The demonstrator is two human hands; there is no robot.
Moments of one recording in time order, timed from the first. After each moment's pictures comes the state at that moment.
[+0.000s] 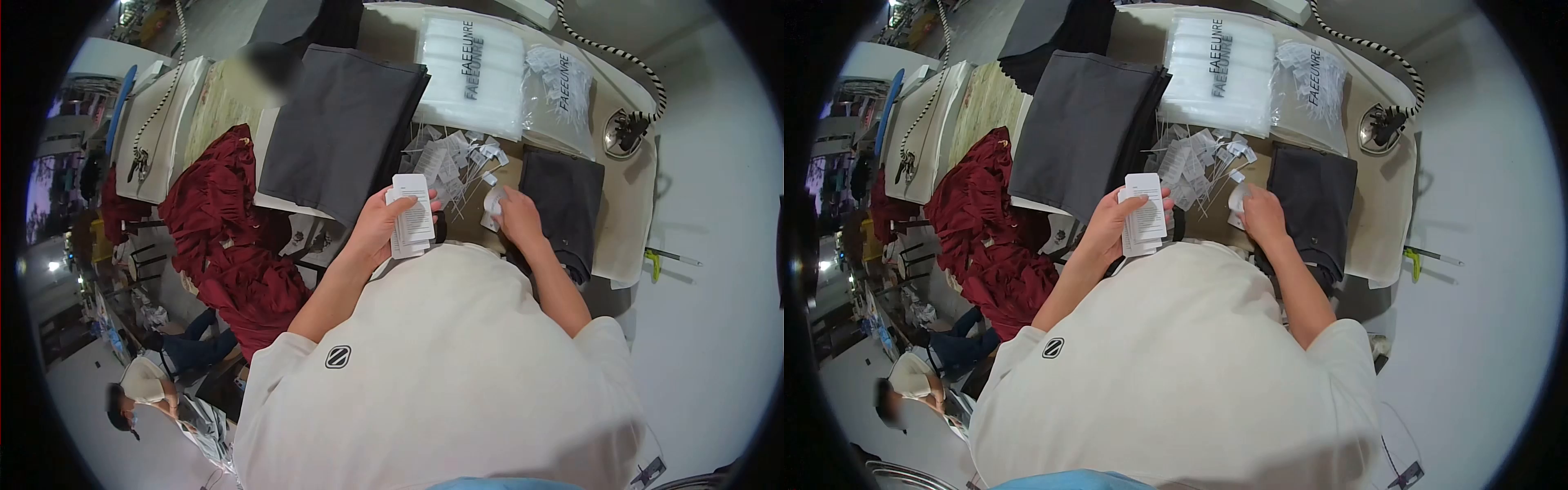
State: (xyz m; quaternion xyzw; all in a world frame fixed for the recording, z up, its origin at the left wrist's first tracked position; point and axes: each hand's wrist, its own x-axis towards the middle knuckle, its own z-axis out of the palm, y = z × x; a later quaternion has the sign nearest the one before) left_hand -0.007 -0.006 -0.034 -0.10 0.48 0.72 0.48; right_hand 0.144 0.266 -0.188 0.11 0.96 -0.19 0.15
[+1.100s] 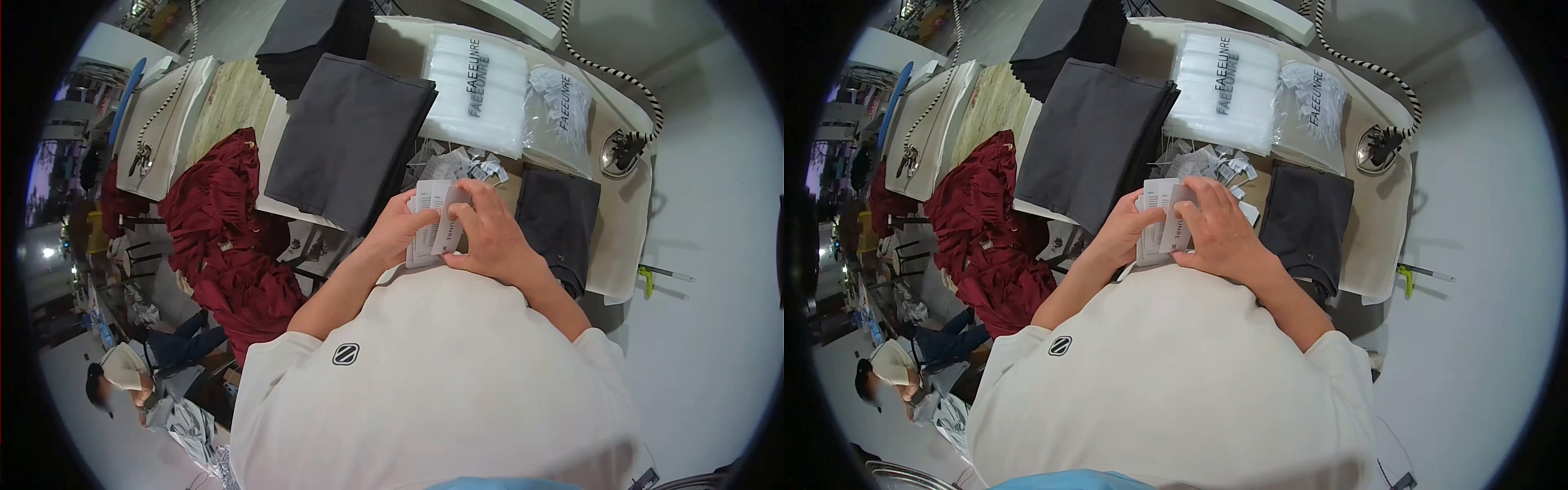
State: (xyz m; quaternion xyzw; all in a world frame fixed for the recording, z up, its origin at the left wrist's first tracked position) left_hand -0.008 0.009 -0.020 0.00 0.49 0.71 0.50; right_hand 0.094 0.190 -0.001 -0.12 0.94 -0.31 -0.10
